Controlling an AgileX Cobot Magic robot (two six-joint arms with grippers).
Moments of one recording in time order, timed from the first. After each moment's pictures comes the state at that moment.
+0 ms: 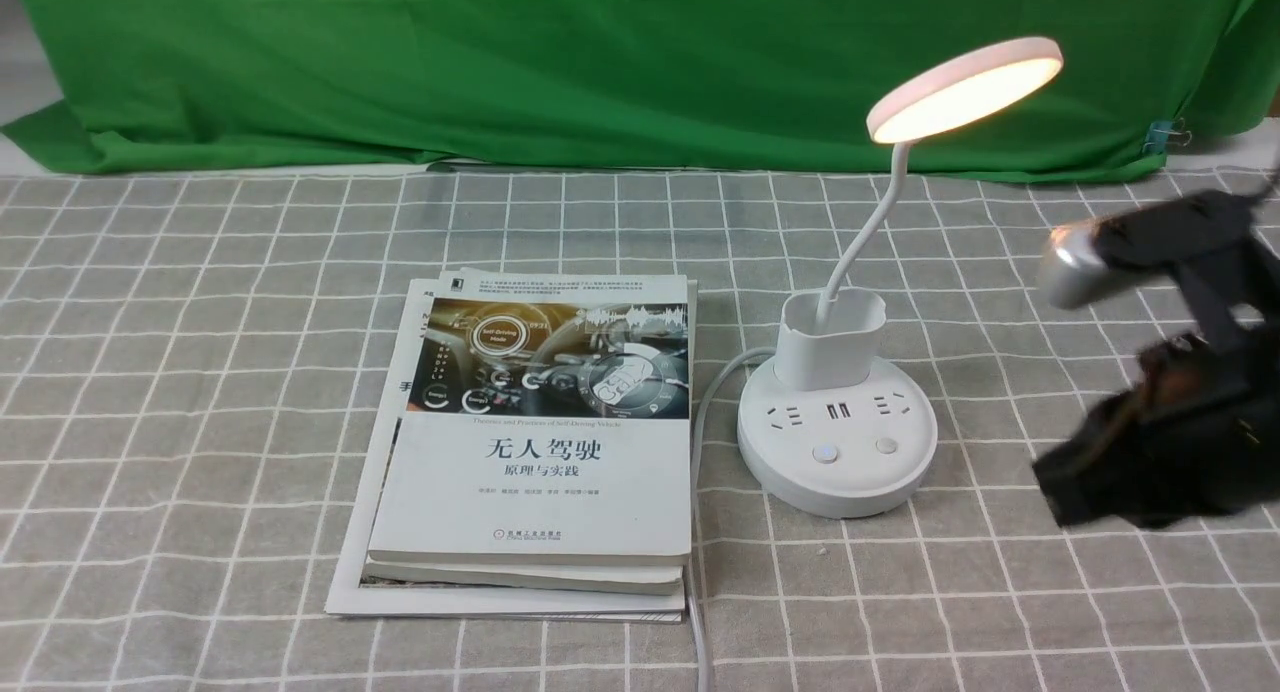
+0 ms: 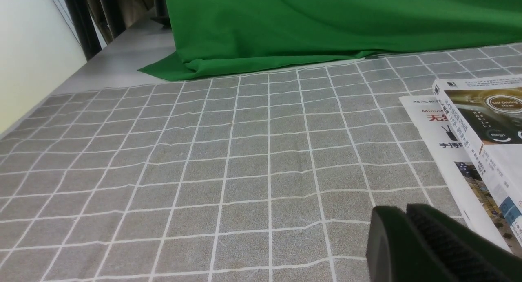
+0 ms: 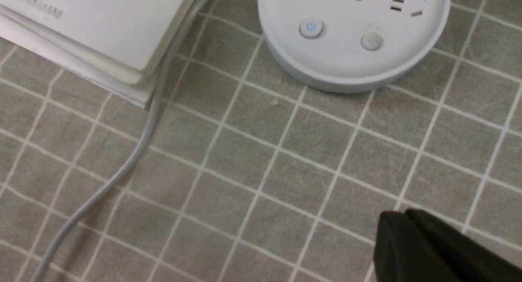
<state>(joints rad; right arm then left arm) 0.37 1.14 -0.84 0.19 0.79 -0.19 0.08 0.00 0.01 0.06 0.23 0.11</state>
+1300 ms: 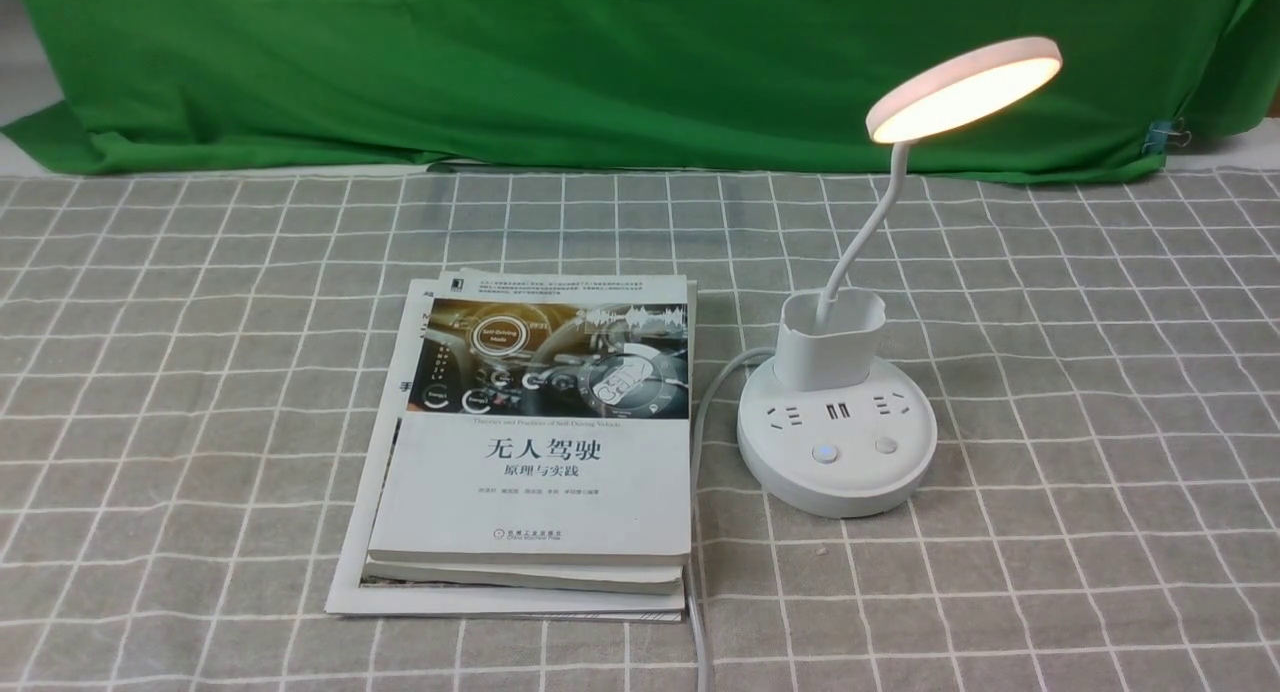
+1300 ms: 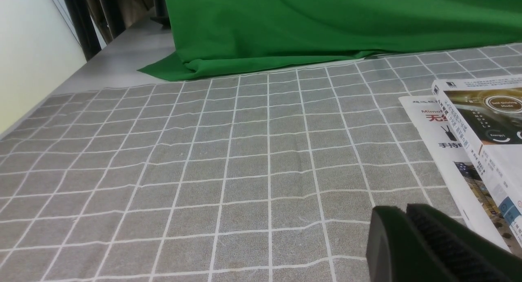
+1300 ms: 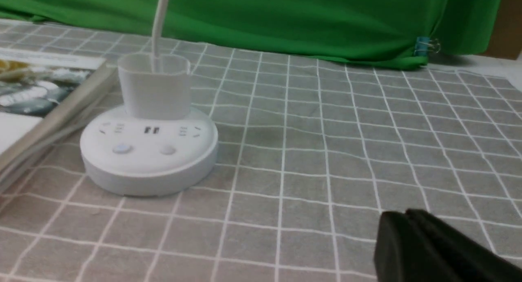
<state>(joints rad) 0.07 0.06 -0.04 0.14 0.27 -0.25 0.08 0.00 0.01 0.06 0.23 0.11</state>
